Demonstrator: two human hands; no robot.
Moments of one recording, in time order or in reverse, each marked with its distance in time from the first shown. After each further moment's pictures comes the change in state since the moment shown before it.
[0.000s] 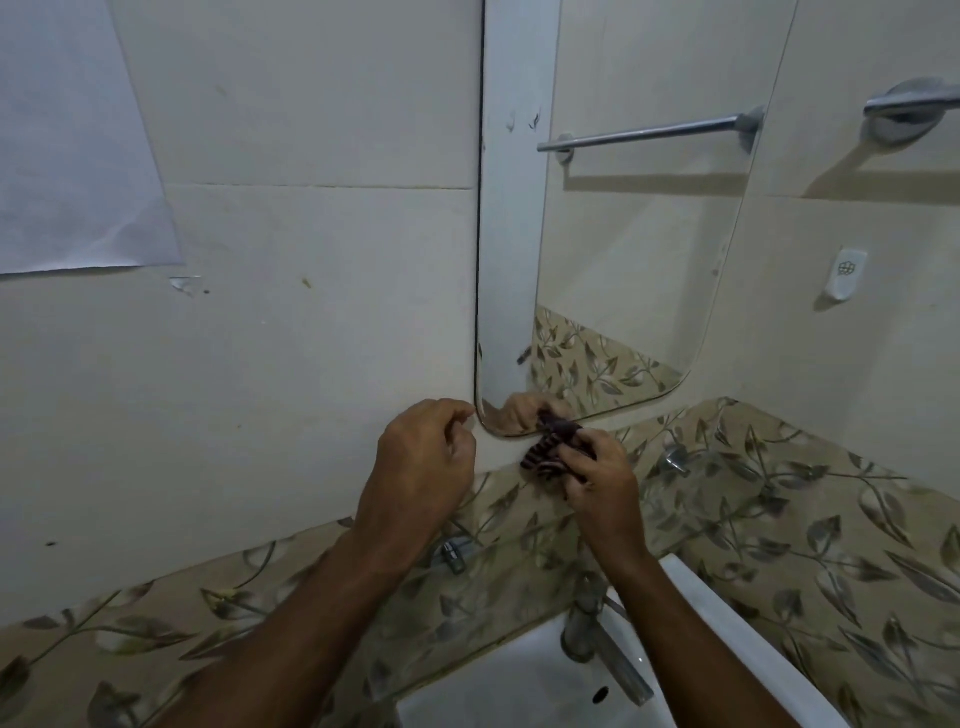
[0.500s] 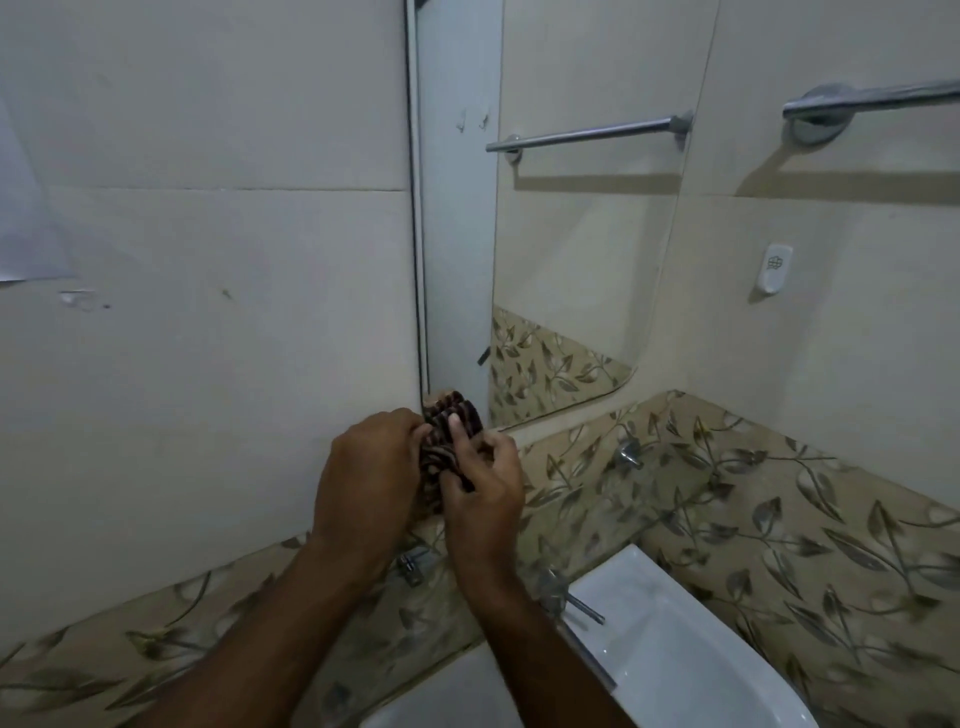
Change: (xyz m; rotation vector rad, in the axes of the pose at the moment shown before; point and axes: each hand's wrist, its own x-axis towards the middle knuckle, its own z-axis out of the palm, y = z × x) left_hand 0.007 -0.009 0.015 0.221 0.016 0.145; right_hand -0.017 -0.094 0.036 0.258 0.192 0.121
